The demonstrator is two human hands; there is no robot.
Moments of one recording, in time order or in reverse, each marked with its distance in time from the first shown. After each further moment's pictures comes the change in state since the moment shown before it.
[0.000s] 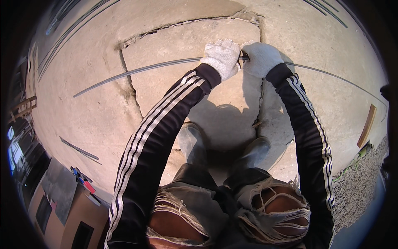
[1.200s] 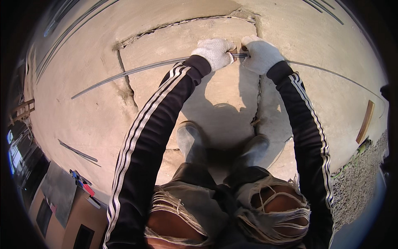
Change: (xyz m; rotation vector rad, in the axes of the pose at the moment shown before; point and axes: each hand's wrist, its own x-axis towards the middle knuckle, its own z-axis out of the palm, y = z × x) left_hand 0.015 -0.022 -0.002 -0.269 -0.249 -0.043; right_hand -0.002 0.016 0.009 0.048 0.089 0.003
